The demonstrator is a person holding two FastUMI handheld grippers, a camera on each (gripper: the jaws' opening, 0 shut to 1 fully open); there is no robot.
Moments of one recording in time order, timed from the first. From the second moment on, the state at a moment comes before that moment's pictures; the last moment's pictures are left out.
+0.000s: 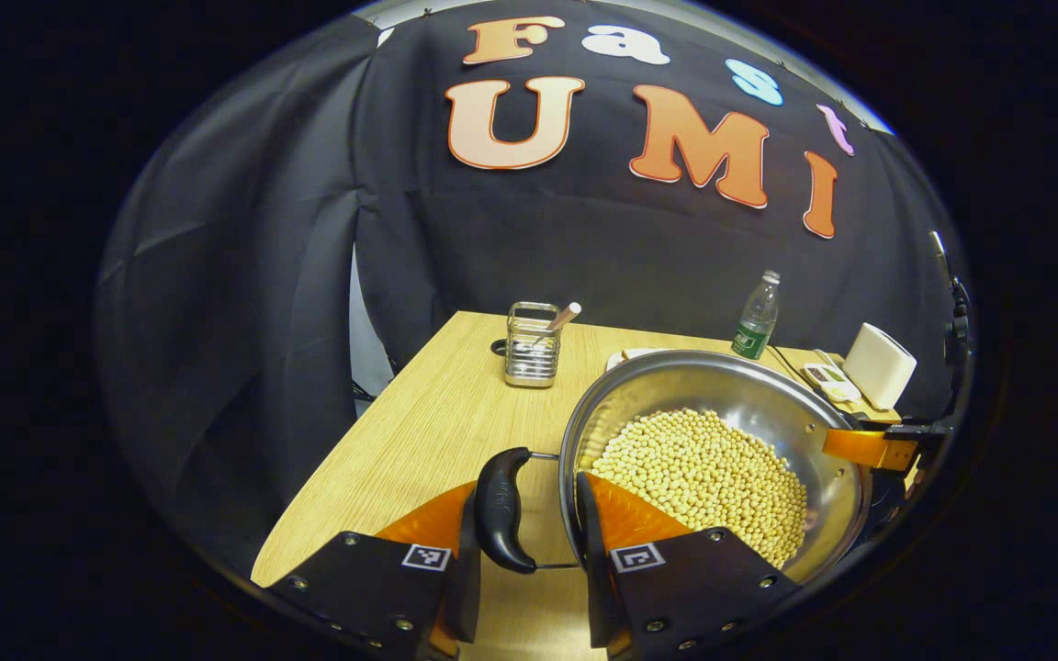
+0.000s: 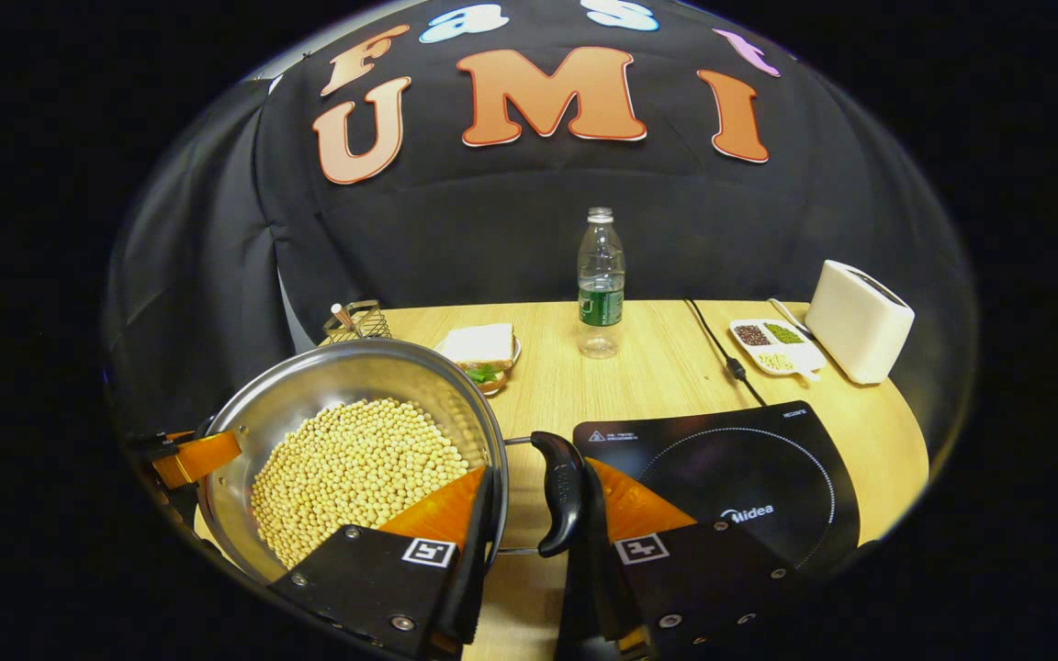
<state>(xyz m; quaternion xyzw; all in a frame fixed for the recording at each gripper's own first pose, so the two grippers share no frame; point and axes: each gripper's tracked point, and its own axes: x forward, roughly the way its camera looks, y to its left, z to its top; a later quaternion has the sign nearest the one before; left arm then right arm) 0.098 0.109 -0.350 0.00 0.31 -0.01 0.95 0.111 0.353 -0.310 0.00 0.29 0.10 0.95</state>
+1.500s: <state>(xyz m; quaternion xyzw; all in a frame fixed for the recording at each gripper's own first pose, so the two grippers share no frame) 0.073 -0.153 -0.345 0.02 0.35 -0.12 0.93 0.086 0.096 -0.289 0.04 0.29 -0.02 0.96</state>
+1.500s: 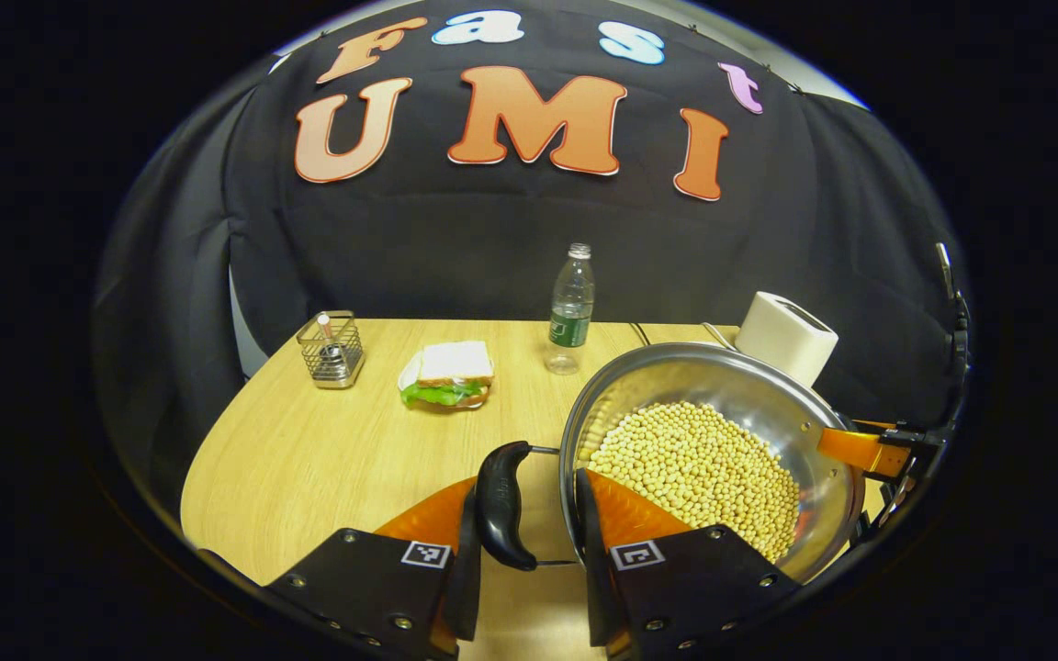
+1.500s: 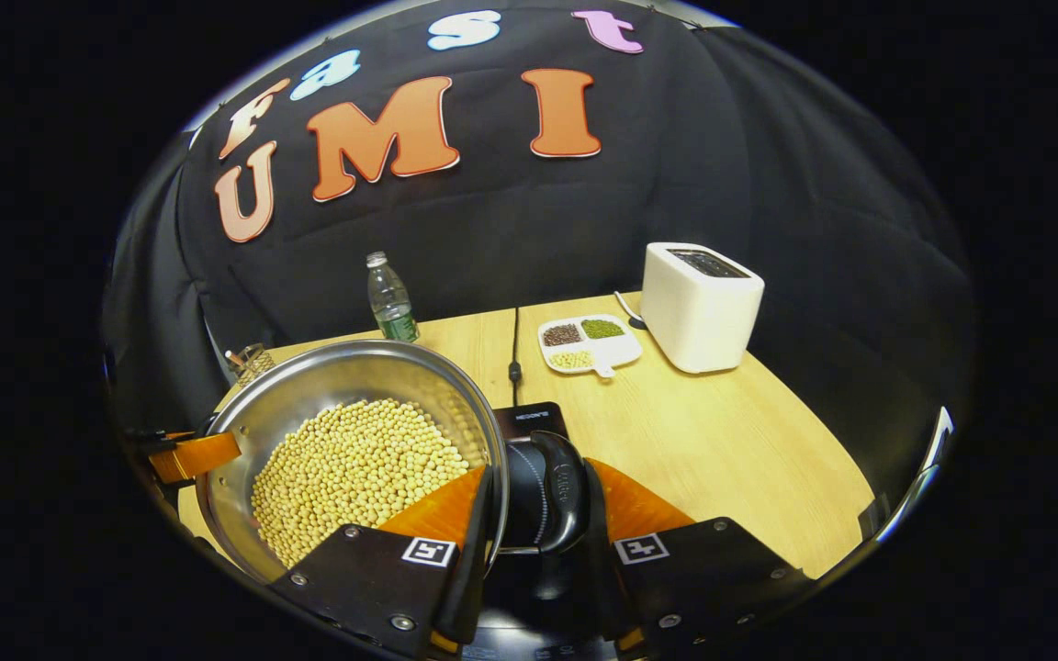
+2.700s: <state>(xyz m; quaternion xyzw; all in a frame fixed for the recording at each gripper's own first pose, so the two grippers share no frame) 0.046 -0.188 -0.380 0.00 0.38 -0.11 0.92 0.074 0.058 -0.310 0.03 0.32 -0.02 0.95</state>
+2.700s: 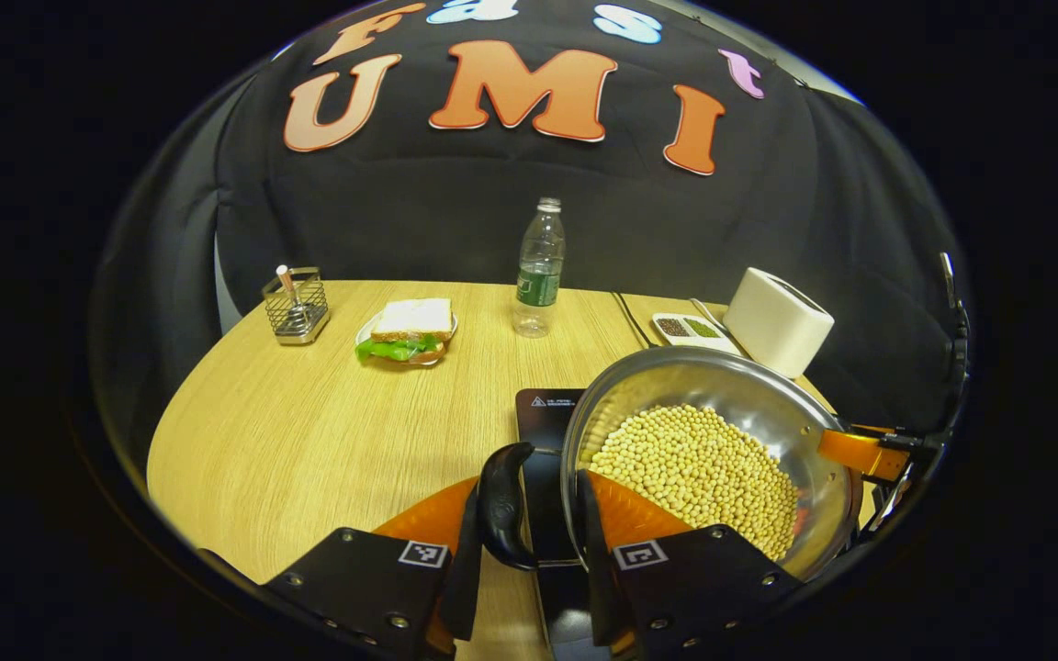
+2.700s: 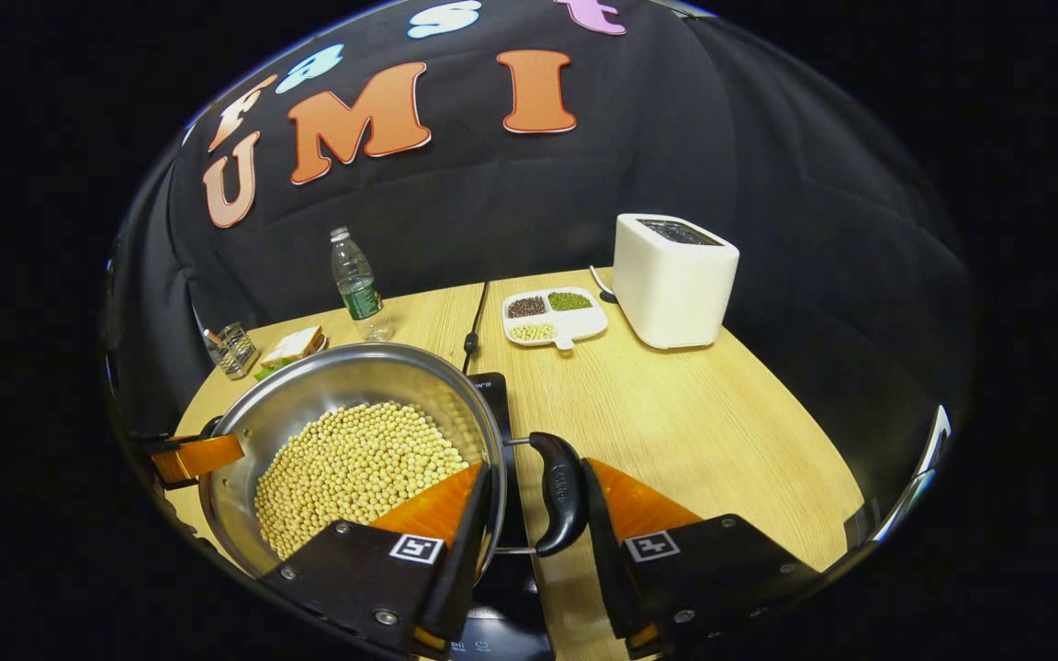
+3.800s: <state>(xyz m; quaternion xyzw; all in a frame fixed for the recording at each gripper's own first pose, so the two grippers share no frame) 0.078 -0.107 0.010 0.08 -0.06 -0.02 0.99 0.043 0.034 0.053 0.01 -0.04 0.02 1.00</state>
